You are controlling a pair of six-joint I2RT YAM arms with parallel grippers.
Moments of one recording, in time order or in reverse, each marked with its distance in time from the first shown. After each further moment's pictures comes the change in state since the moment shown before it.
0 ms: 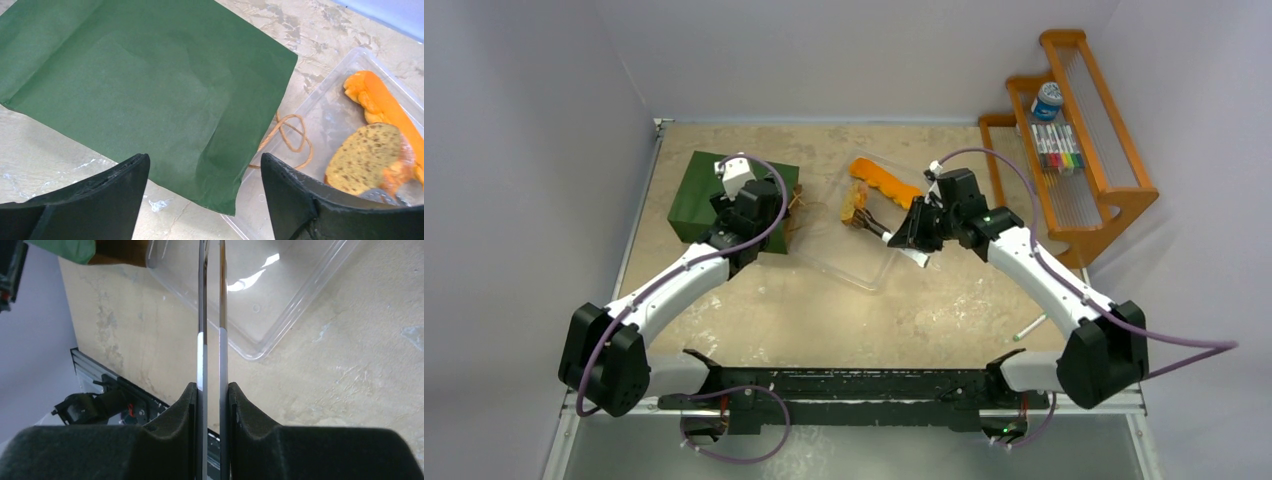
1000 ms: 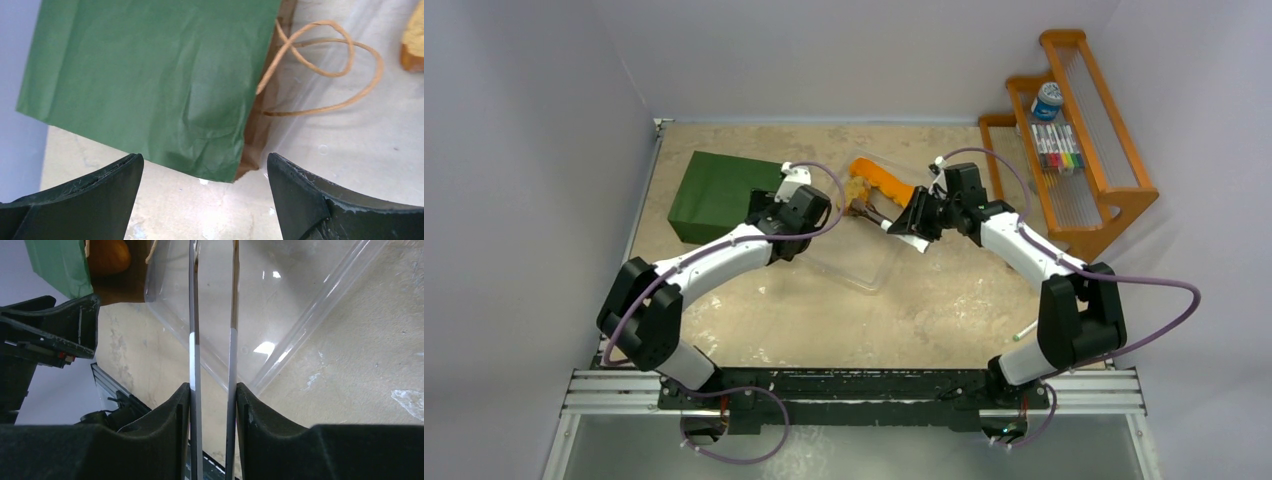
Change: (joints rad) left arm -0.183 0.250 0.188 -0.261 -0.142 0.261; right arm -0.138 0.212 -0.037 0.244 -0.162 -0.003
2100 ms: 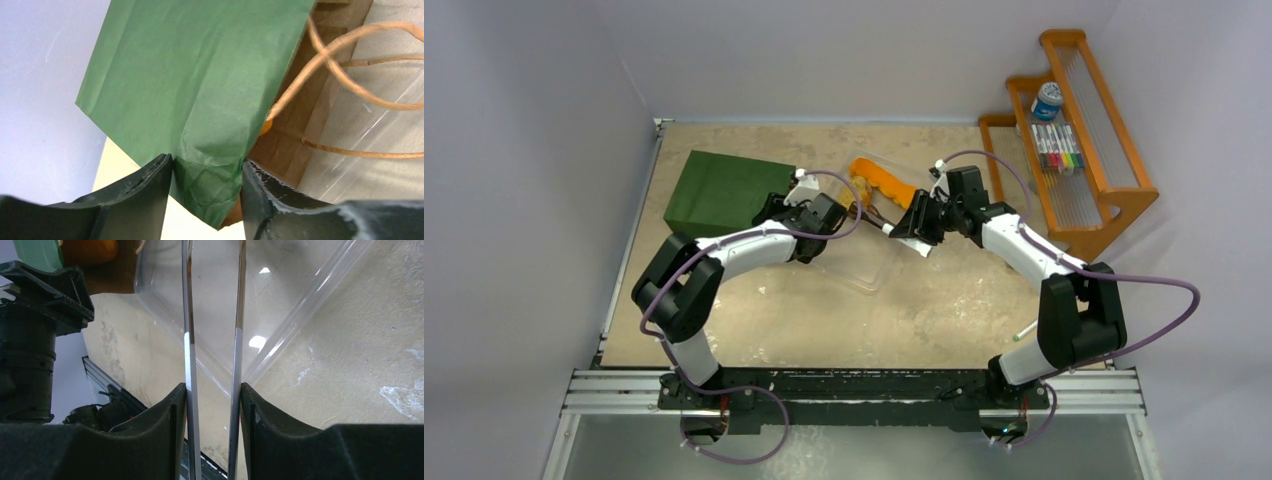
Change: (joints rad) left arm -0.021 0.211 0.033 0.044 -0.335 0.016; right arm -0.019 0.000 -0.022 -0.009 -0.023 -0.050
